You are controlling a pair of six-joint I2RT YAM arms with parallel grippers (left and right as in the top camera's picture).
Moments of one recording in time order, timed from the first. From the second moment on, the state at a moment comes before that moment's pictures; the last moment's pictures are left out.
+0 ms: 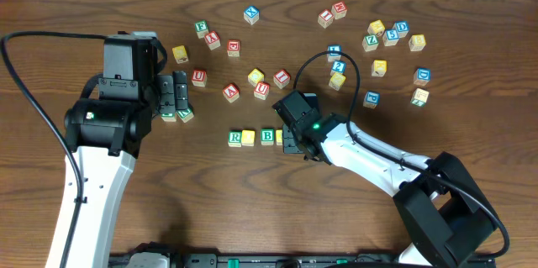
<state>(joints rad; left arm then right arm) -0.11 1.25 1.29 -0.96 -0.21 -0.08 0.71 1.77 1.02 -0.50 0.13 0.65</state>
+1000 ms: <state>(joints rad) -0.11 1.25 1.29 -0.96 -0.21 -0.08 0.57 1.77 1.18 -0.79 0.21 0.62</state>
